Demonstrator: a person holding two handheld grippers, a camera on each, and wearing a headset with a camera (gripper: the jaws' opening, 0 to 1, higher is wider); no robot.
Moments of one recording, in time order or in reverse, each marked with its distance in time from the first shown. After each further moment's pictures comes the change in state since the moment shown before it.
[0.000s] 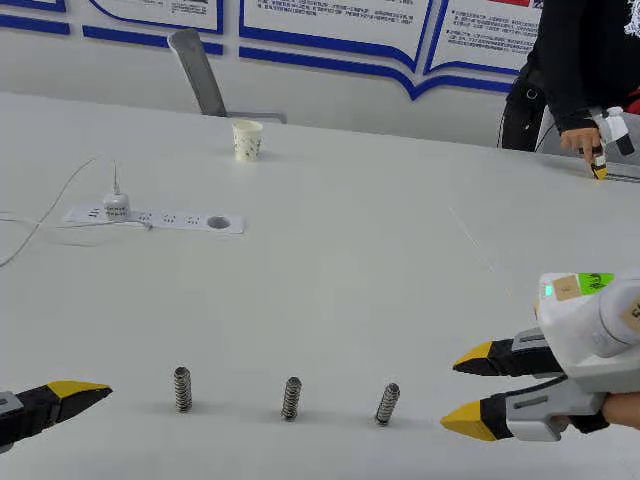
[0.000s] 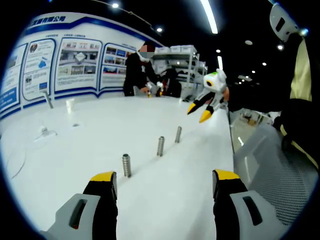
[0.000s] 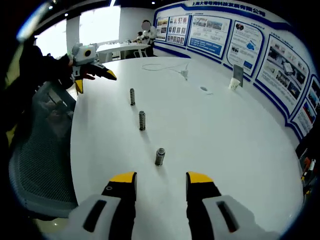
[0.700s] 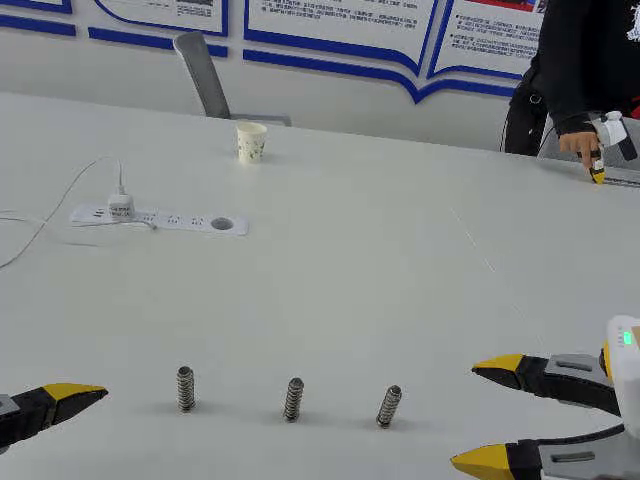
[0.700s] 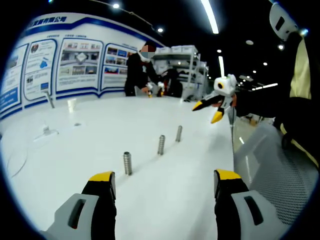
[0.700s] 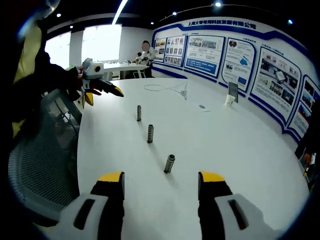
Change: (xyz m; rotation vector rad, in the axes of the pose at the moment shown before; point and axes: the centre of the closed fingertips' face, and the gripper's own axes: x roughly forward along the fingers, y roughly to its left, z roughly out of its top) left arm -0.005 -0.001 -0.003 0.000 -0.003 0.013; right arm -0.015 0.022 0.000 0.007 -0.193 -0.029
